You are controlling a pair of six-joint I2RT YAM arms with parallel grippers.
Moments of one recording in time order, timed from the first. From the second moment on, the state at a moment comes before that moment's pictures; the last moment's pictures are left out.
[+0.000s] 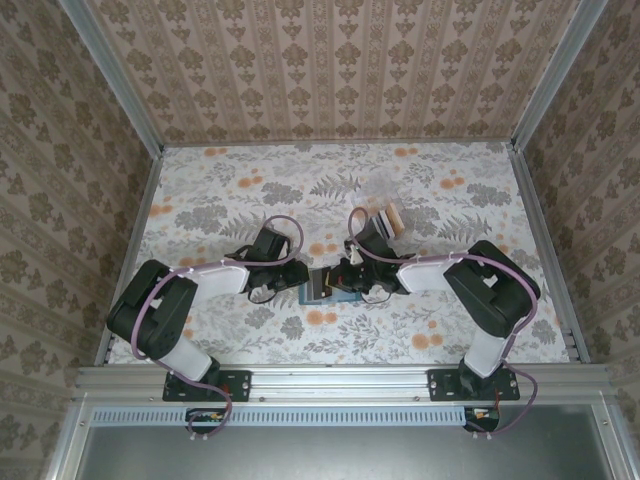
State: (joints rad) left arm -0.60 1.56 0.66 -0.09 0.30 -0.74; right arm 0.67 1.76 0.77 0.17 -0.46 0.96
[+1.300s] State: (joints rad) left arm -0.61 1.56 0.66 -0.08 0.30 -0.74; right arm 0.72 1.82 1.01 -0.26 -0.36 0.81
